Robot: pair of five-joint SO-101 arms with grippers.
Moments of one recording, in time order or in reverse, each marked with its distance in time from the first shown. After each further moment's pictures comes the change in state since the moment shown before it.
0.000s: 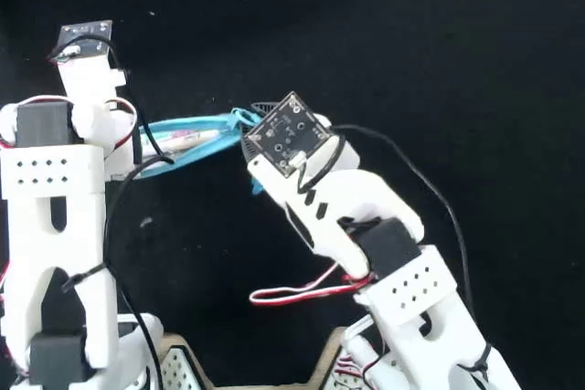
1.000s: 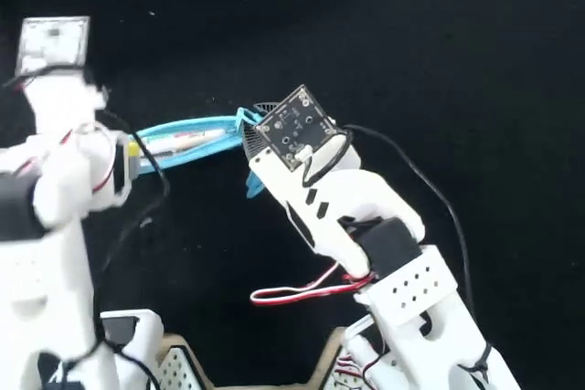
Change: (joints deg) left arm 0.0 -20.8 -6.5 2.5 -6.1; right arm 0.4 0.0 0.0 0.5 -4.0
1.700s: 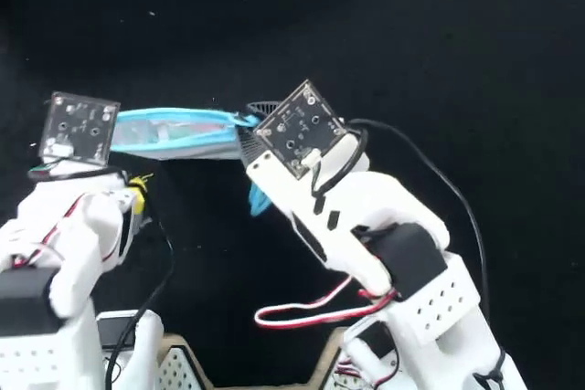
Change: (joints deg) left arm 0.0 -24.3 25.3 -8.5 -12.0; right arm -3.4 0.1 -14.9 14.3 -0.3
